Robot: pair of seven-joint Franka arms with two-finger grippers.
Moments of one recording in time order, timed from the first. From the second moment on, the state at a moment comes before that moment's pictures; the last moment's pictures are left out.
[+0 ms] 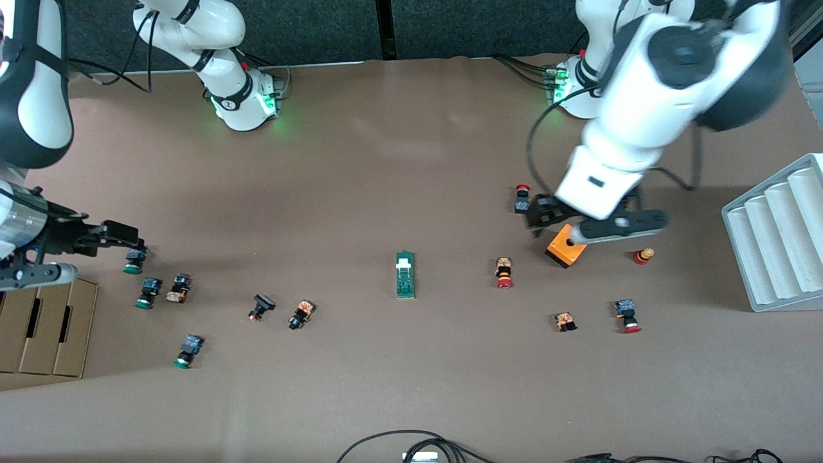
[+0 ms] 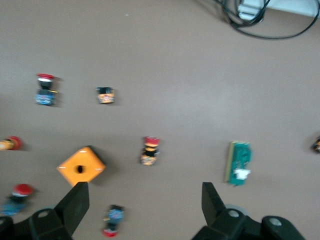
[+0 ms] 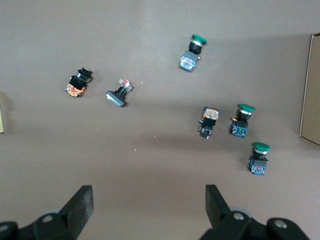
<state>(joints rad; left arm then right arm) -0.30 0.19 -0.19 -1.55 0.03 1.89 -0.70 -0.07 0.16 0.01 -1.59 0.06 1.68 -0.12</state>
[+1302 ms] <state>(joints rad) -0.71 0.55 -0.19 -1.69 0.85 2.38 -1.63 -0.07 0.21 0.01 -1.58 0.07 1.70 -0.13</state>
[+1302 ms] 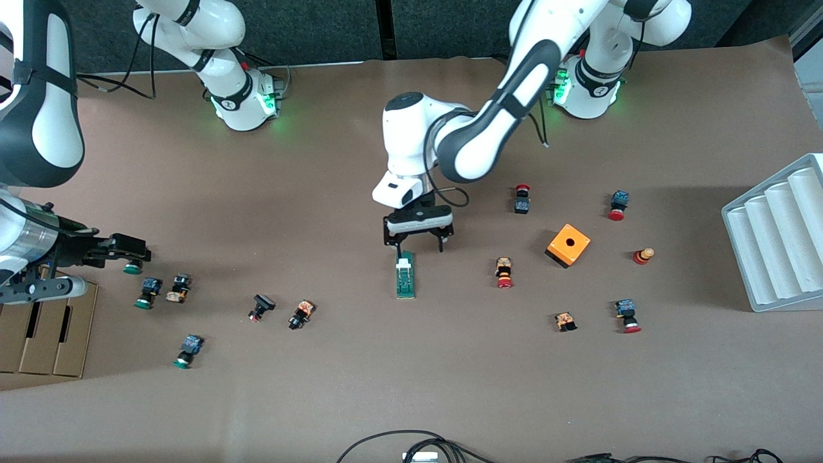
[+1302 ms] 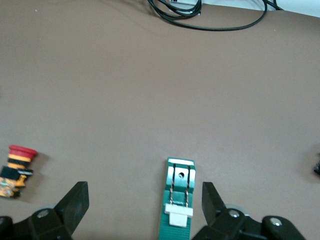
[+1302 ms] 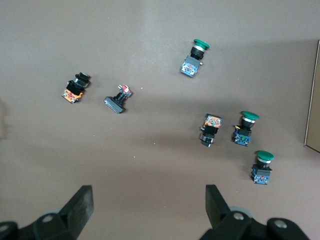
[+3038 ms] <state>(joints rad) -0.91 0.91 -0.19 -1.60 1.63 2.11 -2.36 0.05 0.31 0.02 -1.58 0.07 1.83 -0.48</state>
